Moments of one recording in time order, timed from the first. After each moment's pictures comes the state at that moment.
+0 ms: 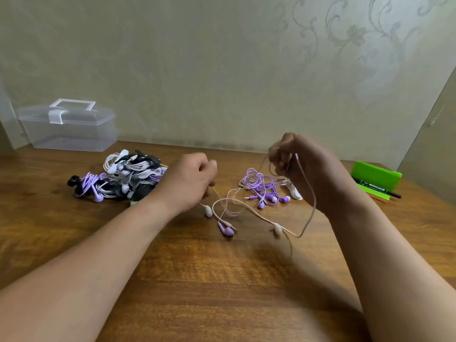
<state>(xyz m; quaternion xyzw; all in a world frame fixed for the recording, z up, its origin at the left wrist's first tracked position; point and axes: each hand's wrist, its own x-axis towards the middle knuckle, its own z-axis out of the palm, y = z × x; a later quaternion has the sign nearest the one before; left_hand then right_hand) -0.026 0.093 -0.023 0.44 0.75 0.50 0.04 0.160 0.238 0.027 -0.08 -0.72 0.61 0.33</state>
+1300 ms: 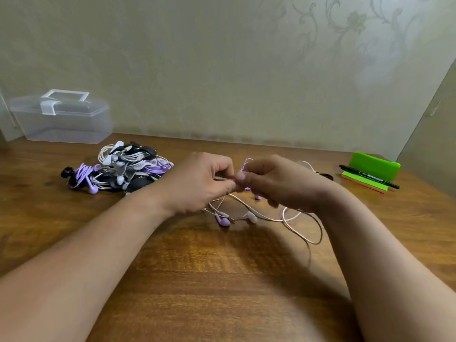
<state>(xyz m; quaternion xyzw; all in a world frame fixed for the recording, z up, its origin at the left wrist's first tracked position) -0.004 0.084 -0.015 0.62 0.69 0.38 0.03 0.155 0.225 0.009 -0.14 -0.93 0.33 0.11</state>
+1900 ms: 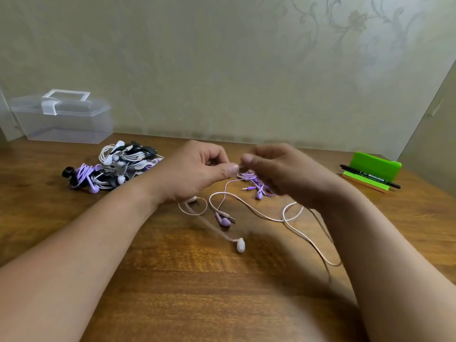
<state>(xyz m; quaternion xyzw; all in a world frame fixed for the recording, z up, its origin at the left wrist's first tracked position) -0.012 0.078 0.000 0.59 0.66 0.44 0.12 0.151 0.232 0.010 -0.15 -0.87 0.43 0.19</state>
